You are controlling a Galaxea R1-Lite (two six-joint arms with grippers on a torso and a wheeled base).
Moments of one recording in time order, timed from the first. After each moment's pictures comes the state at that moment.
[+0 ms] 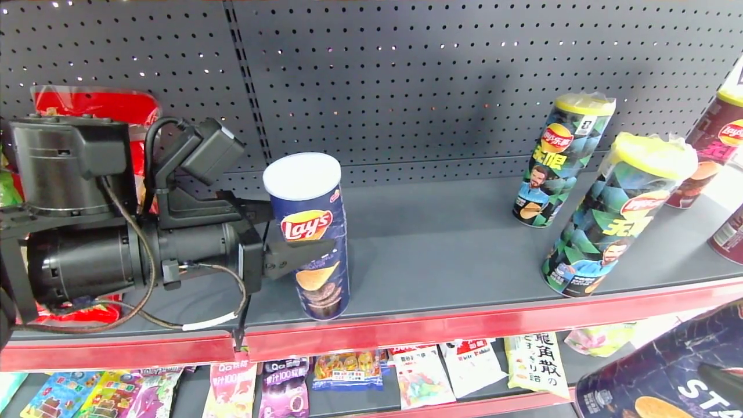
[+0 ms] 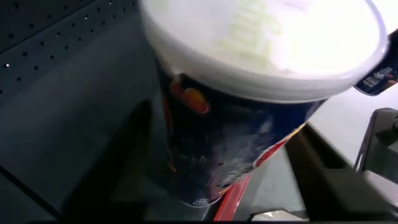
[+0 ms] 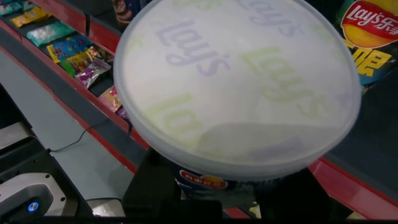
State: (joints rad) left arm -0.47 1.48 -0.80 -0.42 -0.47 0.12; right arm 0.34 0.66 -0.40 -0.13 0.36 -0.21
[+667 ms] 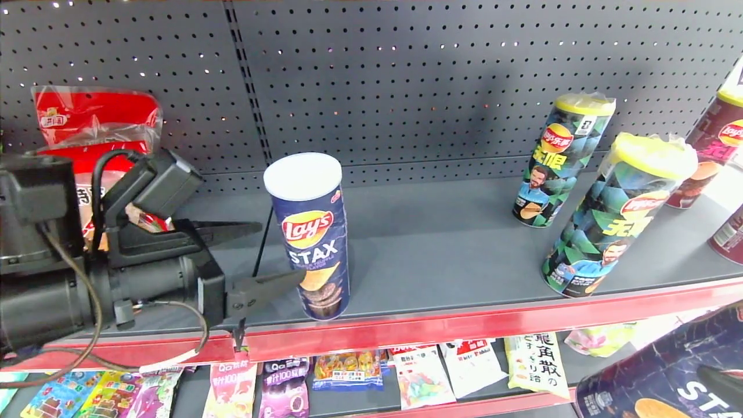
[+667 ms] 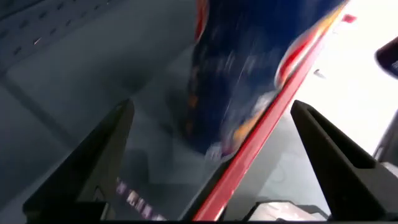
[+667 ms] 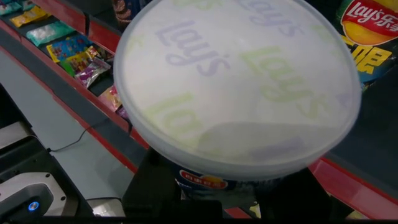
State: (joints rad) left arm -0.41 1.35 -0.63 -0.42 -0.39 0.11; right arm 0.33 0.66 -0.39 -0.13 0.36 -0.21
